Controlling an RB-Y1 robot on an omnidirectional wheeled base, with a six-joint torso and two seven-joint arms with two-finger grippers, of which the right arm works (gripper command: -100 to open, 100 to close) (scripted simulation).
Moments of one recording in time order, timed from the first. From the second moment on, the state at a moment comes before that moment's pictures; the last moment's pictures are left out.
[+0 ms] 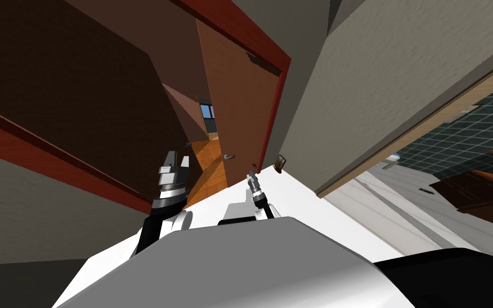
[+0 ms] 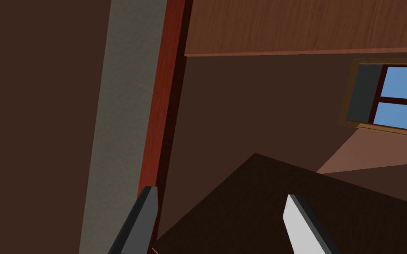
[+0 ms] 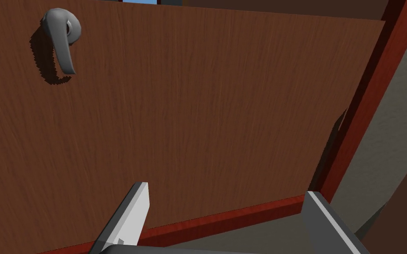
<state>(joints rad) 0.25 -0.10 0.37 -1.54 0.05 -0.65 -0.06</state>
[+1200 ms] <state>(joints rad) 0.14 -0.11 0.49 -1.26 0.05 -0.68 -0.09</state>
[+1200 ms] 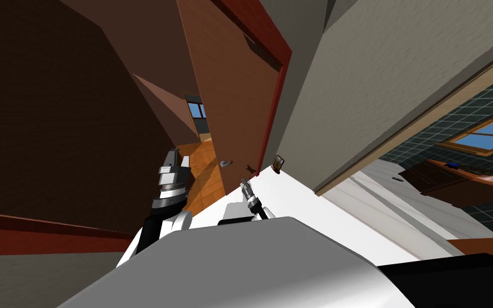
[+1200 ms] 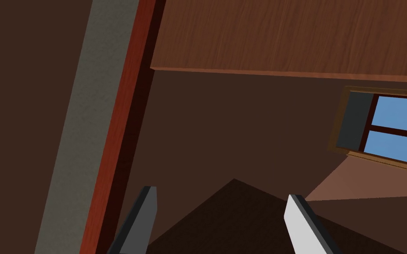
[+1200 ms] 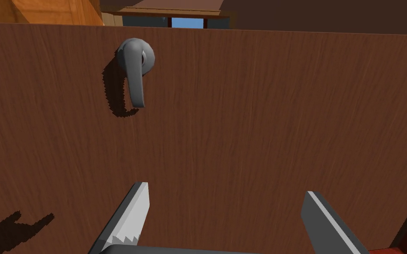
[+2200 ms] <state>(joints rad) 0.07 -0.12 0.58 -1.05 0.06 -0.72 -0.11</state>
